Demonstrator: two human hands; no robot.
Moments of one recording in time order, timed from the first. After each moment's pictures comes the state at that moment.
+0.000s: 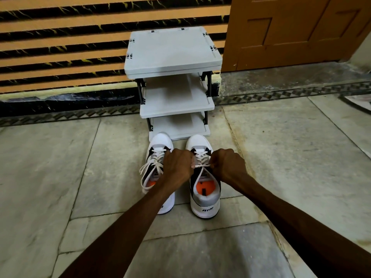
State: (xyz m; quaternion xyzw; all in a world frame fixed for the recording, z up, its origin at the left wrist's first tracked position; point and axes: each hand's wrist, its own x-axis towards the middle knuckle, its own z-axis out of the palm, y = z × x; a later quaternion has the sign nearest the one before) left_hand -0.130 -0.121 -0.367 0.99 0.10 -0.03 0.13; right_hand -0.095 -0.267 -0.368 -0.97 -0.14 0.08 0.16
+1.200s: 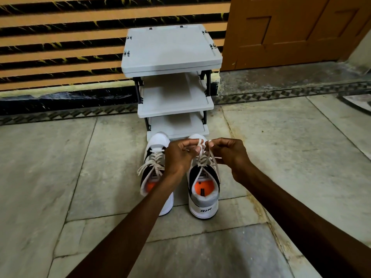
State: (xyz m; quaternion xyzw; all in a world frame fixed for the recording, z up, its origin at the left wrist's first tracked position) left_hand -0.124 -0.126 -0.360 0.76 0.19 0.08 0.61; right_hand -0.080 -0.266 -0.353 -0.74 0.04 0.16 0.65
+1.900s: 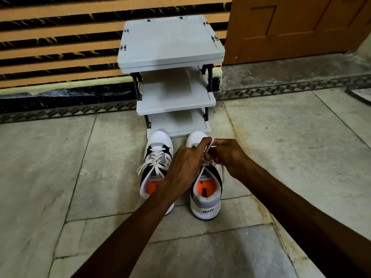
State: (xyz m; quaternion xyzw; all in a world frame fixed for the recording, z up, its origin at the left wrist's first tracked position) left_hand -0.128 -0.130 -0.376 0.97 -0.09 0.13 0.20; right_hand -0.068 -0.254 -0.361 -0.75 0.09 0.23 0.61
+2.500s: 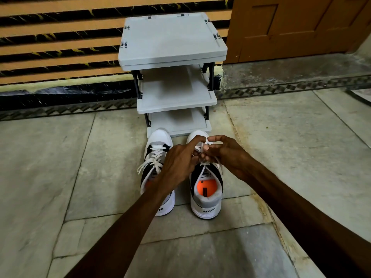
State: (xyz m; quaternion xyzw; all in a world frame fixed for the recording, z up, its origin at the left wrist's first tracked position) left_hand -0.120 -0.105 -0.390 0.96 -0.06 0.11 0.27; right_hand -0.068 -0.260 -0.363 -0.67 0.04 0.29 0.68
